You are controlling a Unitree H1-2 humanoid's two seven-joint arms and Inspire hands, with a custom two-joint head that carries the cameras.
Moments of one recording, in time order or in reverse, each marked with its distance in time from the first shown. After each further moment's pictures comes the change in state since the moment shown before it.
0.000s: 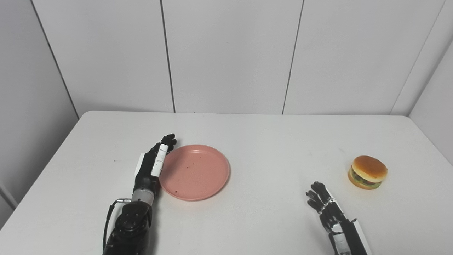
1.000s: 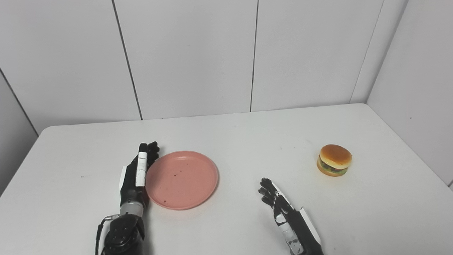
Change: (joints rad) left arm -0.003 -0.113 0.006 -0.036 -0.027 0.057 0.022; right arm -0.012 0.038 0.103 -0.053 -0.118 0.107 -0.089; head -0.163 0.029
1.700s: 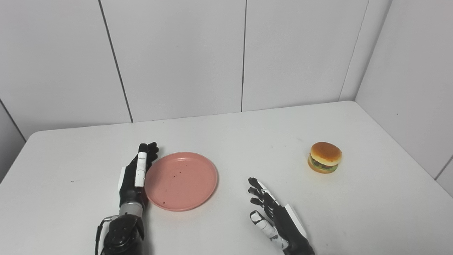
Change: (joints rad) left arm -0.041 -0.016 -0.008 0.063 -0.002 -0.015 0.001; right arm -0.018 0.005 -0.014 -0.075 -0.184 0.165 -0.053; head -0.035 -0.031
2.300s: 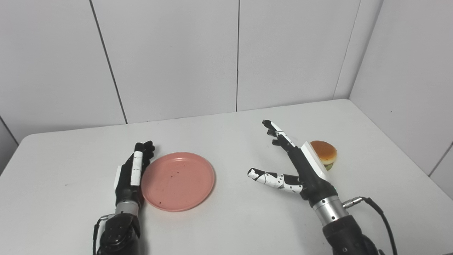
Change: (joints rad) left arm -0.033 0.014 0.005 0.083 -0.015 -0.067 -0.015; right arm -0.230 -0.192 -0.090 -0.310 -0.245 0.273 0.133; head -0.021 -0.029
